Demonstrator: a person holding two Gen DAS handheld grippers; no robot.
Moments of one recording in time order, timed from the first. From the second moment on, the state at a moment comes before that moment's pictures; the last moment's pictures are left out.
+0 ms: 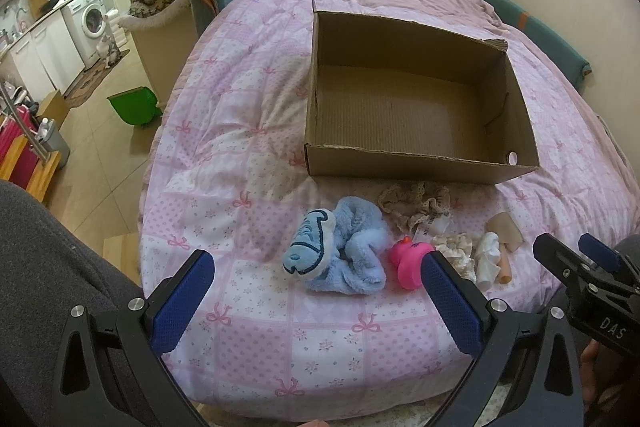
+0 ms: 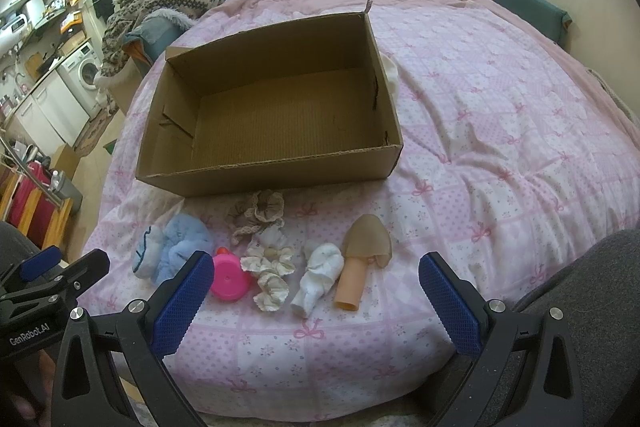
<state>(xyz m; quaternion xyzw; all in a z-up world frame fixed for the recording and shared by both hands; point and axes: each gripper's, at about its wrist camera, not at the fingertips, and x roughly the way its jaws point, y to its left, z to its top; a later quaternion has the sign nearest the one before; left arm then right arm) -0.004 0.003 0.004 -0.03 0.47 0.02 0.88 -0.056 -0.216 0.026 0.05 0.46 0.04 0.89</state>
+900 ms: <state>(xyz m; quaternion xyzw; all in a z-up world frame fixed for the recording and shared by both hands) -0.004 0.004 0.004 -0.04 0.47 0.02 0.88 -0.055 -0.215 0.027 0.05 0.46 0.04 0.88</state>
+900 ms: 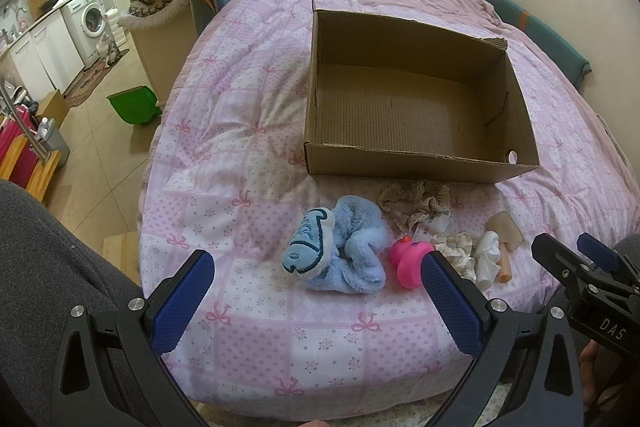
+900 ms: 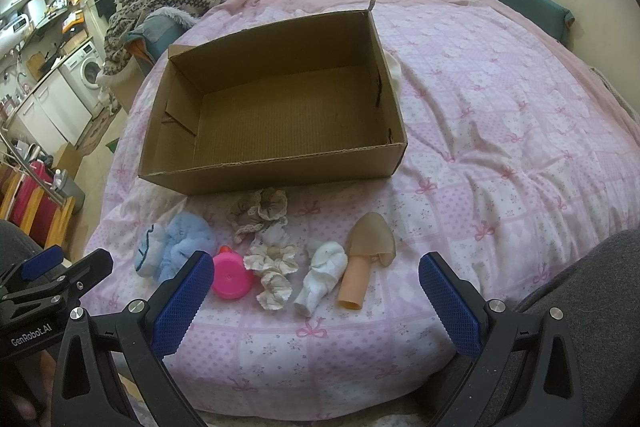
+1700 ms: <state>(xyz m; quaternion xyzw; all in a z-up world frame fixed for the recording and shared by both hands) 0.021 0.011 0.019 -0.04 0.50 0.02 0.87 -0.025 -0.238 0.057 0.09 0.47 0.06 0.88</state>
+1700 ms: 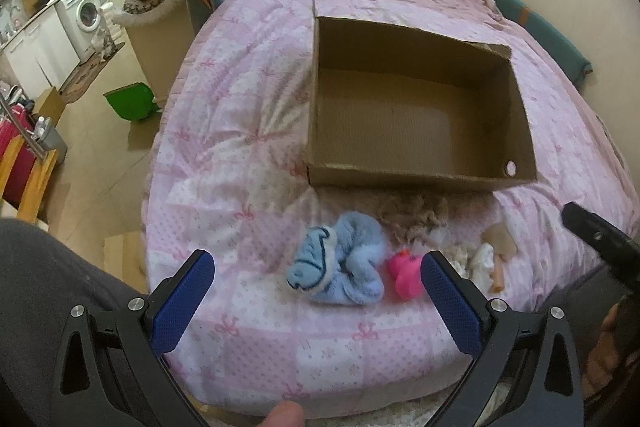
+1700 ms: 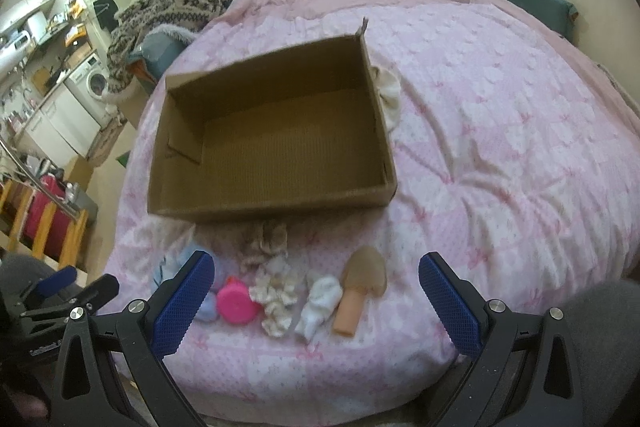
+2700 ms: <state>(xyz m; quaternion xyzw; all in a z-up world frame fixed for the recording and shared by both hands) 0.096 -0.004 -0.098 -0.05 0.67 0.00 0.74 0.040 -0.286 -0.029 0.20 0.59 0.05 0.78</state>
